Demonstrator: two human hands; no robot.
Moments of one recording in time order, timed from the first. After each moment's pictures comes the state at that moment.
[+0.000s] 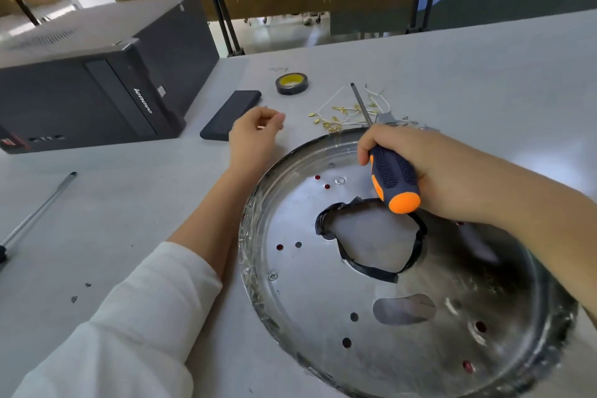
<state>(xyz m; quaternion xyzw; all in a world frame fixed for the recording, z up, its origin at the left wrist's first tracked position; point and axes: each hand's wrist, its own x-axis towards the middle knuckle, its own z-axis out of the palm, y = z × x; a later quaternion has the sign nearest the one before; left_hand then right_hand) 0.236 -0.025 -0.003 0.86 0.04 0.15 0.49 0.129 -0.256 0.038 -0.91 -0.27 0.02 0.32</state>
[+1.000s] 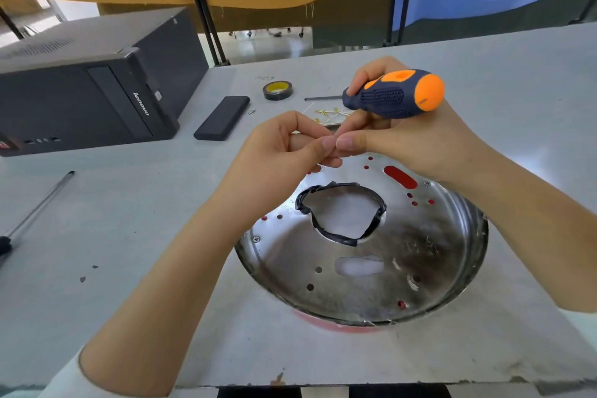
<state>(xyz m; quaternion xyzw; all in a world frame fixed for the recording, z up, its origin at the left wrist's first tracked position) 0.087 -0.060 0.072 0.79 -0.16 -0.03 0.59 0.090 -0.241 0.082 -0.75 -0.24 -0.09 0.61</state>
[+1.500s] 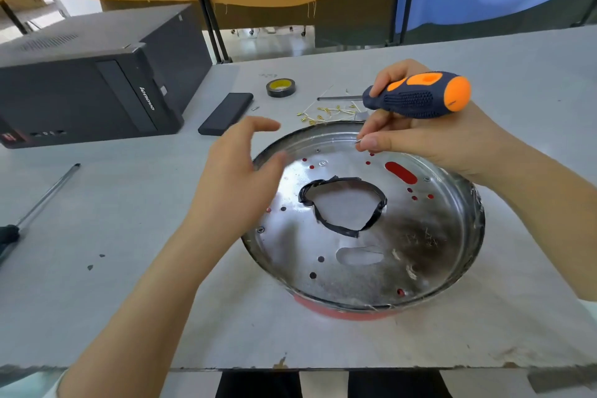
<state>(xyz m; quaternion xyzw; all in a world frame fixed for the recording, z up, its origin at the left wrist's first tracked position) 0.064 -0.031 0.058 0.88 -0.07 0.13 0.44 0.083 -0.259 0.085 -0.77 -0.21 -0.05 0.60</state>
